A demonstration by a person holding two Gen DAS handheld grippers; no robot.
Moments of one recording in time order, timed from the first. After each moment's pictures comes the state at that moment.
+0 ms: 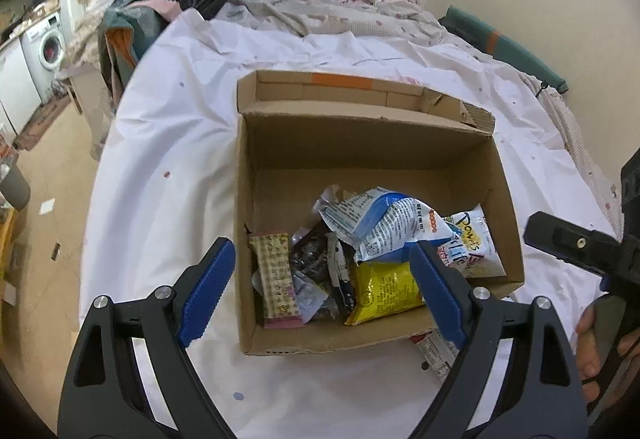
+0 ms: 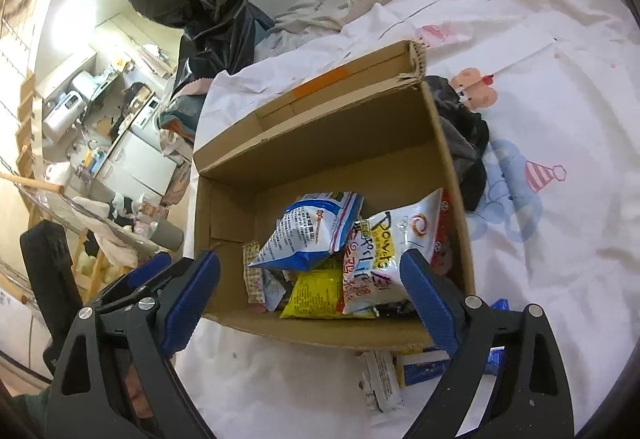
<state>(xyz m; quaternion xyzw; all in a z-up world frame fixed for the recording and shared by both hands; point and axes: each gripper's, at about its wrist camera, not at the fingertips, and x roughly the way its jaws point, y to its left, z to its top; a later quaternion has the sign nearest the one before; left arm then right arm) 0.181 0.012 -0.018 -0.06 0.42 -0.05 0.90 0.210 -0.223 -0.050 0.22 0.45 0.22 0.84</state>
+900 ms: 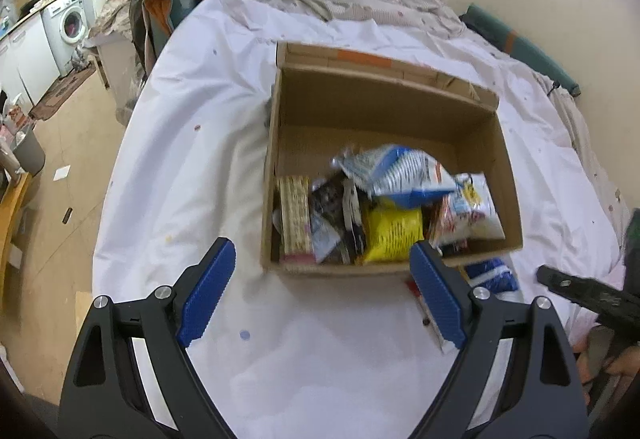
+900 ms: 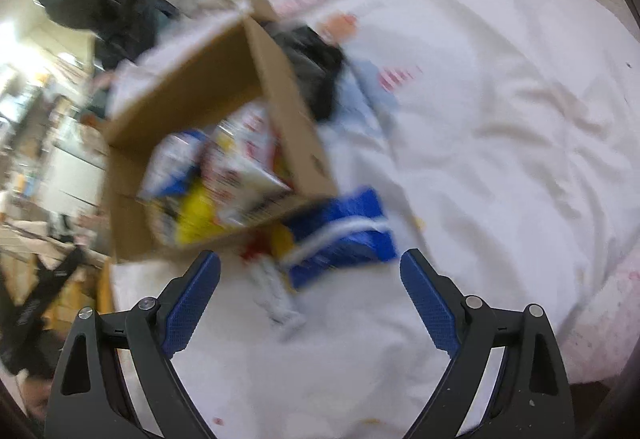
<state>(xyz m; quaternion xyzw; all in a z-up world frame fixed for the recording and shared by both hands) 0.130 0.019 -0.024 -0.09 0.45 -0.01 0.89 0.145 -0.283 -0.098 0.20 0.55 0.06 0.81</state>
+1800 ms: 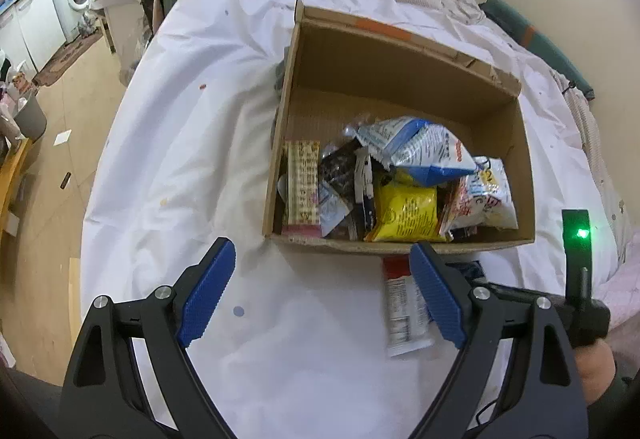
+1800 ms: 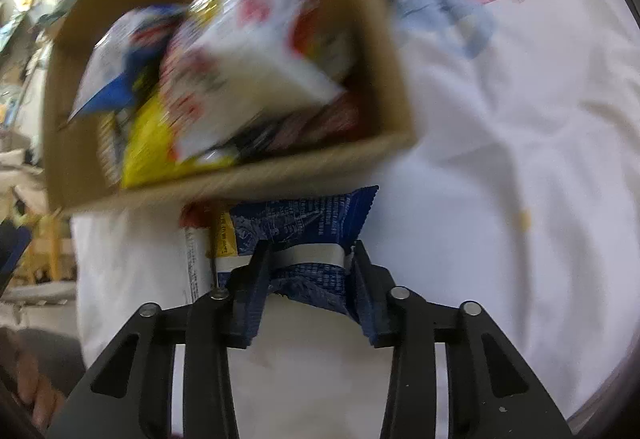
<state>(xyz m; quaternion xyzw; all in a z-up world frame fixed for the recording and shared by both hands) 0.137 0.025 -0.048 -0.11 0.49 0.00 0.86 0.173 -0.227 -0.167 0.13 0.65 0.13 0.74</state>
